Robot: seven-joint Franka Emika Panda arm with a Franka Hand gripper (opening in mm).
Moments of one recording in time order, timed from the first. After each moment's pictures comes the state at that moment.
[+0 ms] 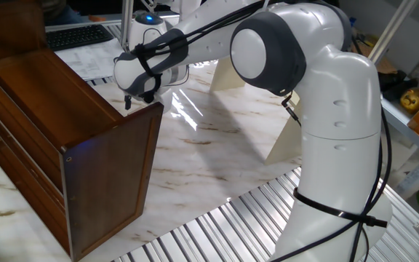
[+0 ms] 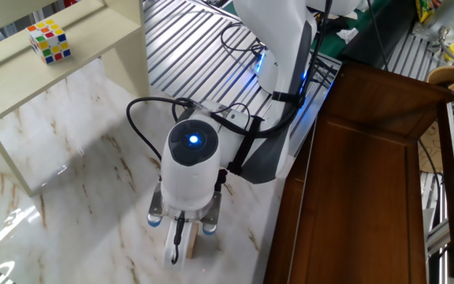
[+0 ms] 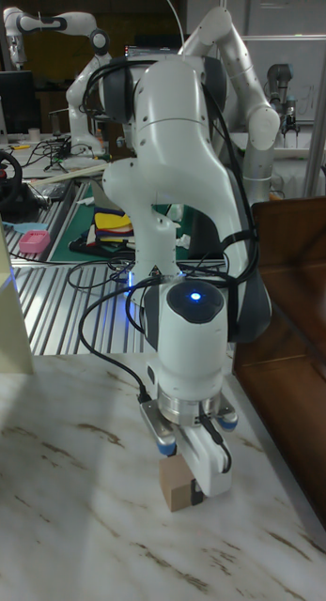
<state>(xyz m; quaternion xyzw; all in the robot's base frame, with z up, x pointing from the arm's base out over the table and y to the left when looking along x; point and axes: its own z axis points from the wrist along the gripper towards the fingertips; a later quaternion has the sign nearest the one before) 0.631 0.049 0.103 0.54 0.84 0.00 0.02</state>
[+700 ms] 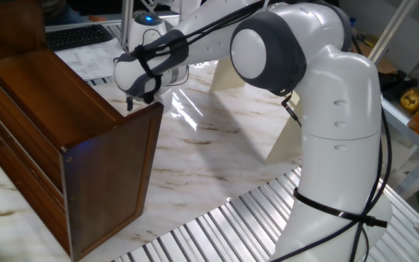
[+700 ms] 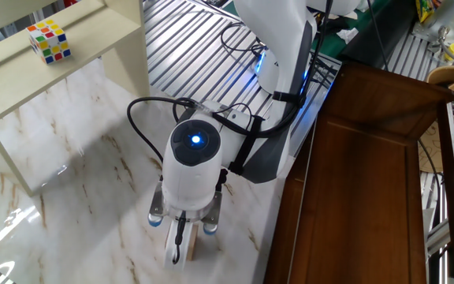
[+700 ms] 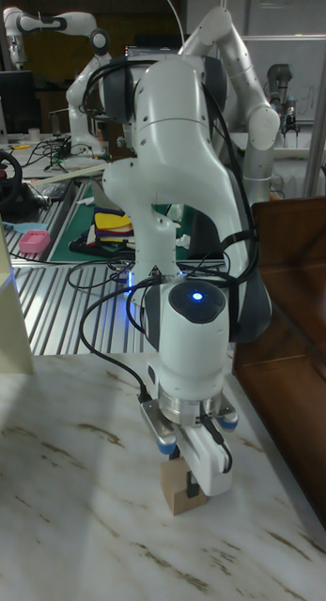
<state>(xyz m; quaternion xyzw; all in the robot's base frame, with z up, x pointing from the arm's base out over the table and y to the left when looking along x) 0.631 0.049 0.103 0.55 0.84 0.00 0.02</state>
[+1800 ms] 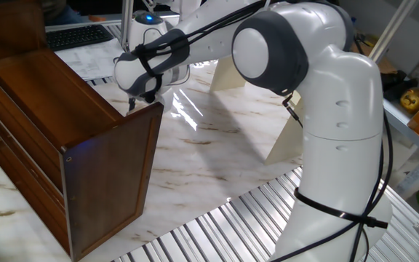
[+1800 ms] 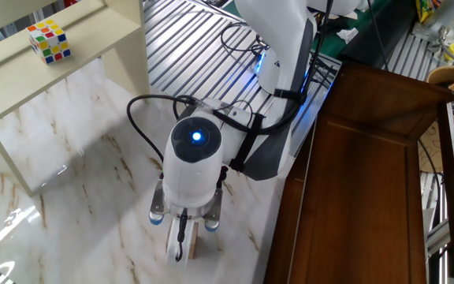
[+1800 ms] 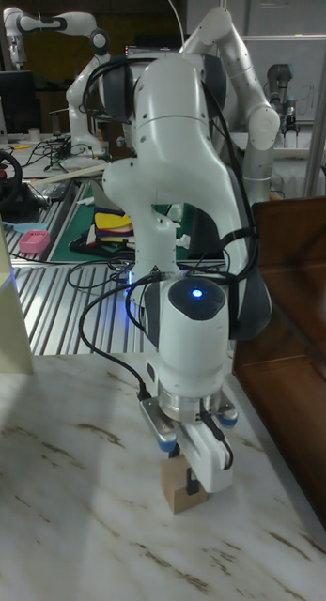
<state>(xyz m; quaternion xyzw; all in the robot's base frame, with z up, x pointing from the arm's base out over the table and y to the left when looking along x) 0.627 0.048 0.112 0.53 0.85 0.00 0.02</state>
